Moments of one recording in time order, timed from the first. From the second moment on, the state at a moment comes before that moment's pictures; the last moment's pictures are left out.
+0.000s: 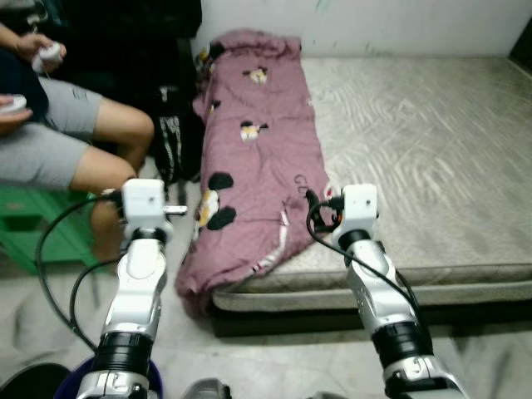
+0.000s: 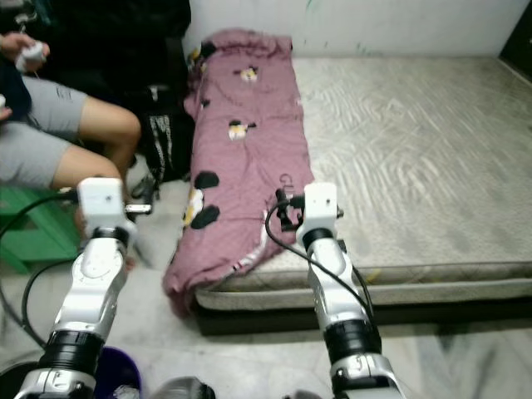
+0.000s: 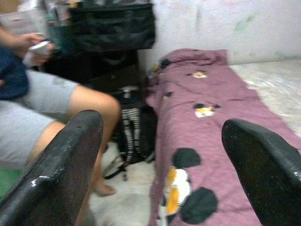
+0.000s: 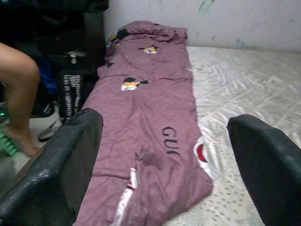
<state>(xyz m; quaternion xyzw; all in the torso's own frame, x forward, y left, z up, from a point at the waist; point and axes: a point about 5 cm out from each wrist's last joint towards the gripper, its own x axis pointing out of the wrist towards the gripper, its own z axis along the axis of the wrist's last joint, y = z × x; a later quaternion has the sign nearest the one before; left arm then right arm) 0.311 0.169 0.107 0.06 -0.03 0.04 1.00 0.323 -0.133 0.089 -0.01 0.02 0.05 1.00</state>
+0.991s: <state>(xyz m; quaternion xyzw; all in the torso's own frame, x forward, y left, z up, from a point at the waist) 0.311 0.153 0.109 0.04 -0.04 -0.01 1.00 0.318 -0.149 0.081 -0.02 0.04 0.03 1.00</state>
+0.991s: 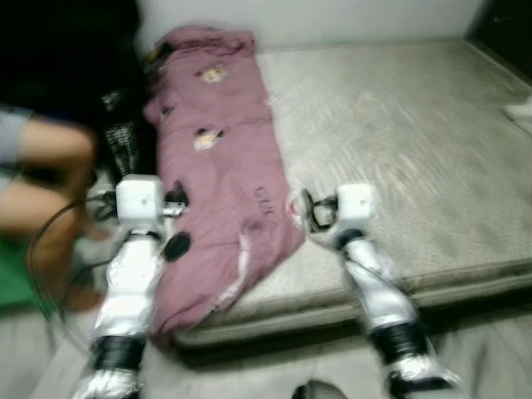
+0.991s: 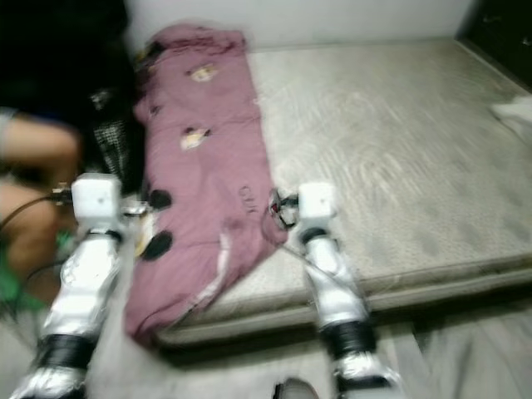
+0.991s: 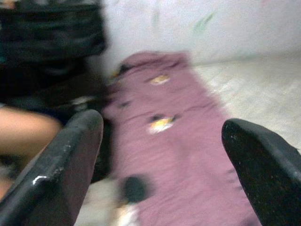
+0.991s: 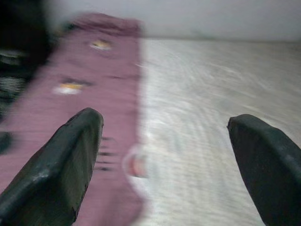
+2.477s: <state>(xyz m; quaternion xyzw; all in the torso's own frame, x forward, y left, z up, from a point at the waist) 0.293 0.160 0.101 0.03 0.00 0.01 1.00 0.314 -0.132 0.075 -0.02 0.06 0.05 1.00</state>
